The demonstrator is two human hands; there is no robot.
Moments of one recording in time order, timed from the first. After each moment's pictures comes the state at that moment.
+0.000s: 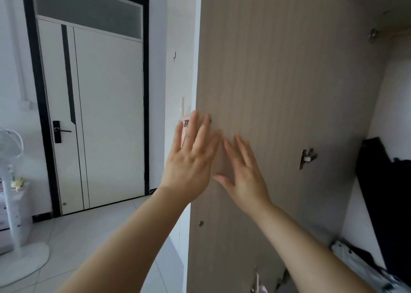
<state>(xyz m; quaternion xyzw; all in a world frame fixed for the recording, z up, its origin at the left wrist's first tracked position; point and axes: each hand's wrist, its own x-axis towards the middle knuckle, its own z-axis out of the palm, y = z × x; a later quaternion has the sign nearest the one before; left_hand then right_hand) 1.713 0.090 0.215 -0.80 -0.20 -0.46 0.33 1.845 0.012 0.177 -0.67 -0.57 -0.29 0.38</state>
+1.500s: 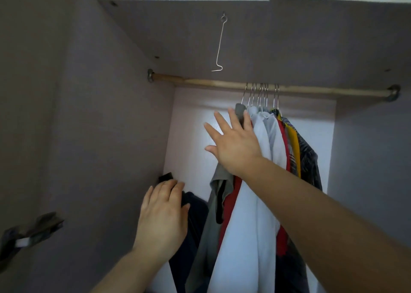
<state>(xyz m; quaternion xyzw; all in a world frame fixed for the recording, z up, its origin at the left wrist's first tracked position) 2.110 -0.183 0.235 -0.85 0.07 -0.49 -0.18 2.159 -0.327 0.382 -0.84 -0.15 -0.46 -0.24</state>
